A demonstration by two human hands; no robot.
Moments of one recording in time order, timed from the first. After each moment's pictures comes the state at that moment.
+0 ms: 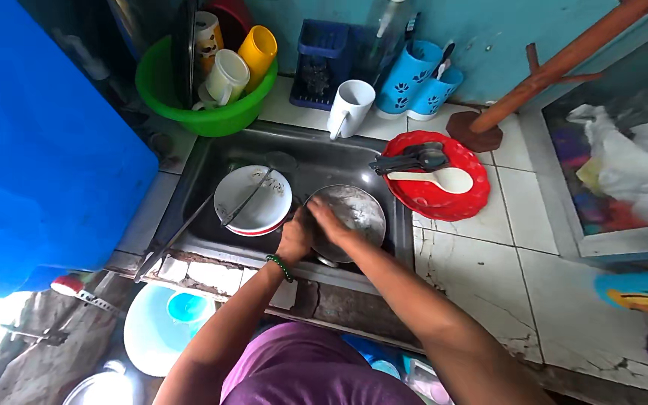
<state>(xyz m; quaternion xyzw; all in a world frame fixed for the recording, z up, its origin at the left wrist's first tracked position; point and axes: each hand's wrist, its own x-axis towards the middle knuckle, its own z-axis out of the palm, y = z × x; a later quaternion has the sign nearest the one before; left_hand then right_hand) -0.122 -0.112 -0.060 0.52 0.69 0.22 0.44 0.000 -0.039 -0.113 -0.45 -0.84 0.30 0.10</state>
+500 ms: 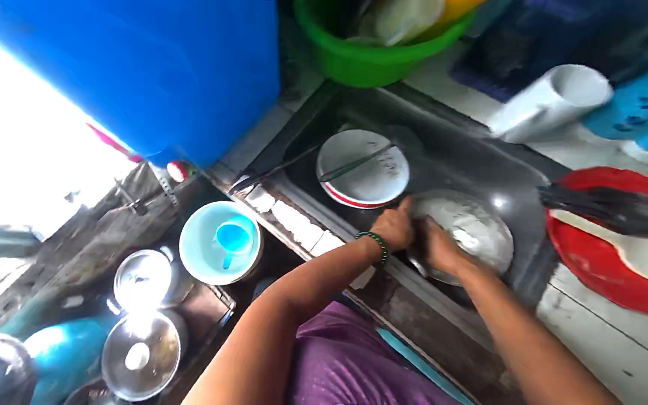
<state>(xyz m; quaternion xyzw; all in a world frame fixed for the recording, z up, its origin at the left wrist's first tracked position) -0.122 -0.116 -0.053 0.48 0.67 0.25 0.51 0.039 -0.037 -0.106 -0.42 -0.86 0.24 -0.14</state>
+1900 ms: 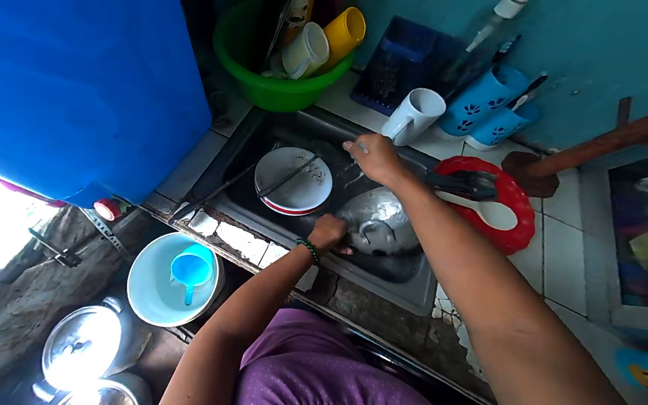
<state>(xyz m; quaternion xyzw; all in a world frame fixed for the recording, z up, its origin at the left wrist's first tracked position) -0.115 -0.123 -0.046 0.28 0.64 0.31 0.65 -0.057 0.006 0.044 -0.47 -0.84 0.24 0.11</state>
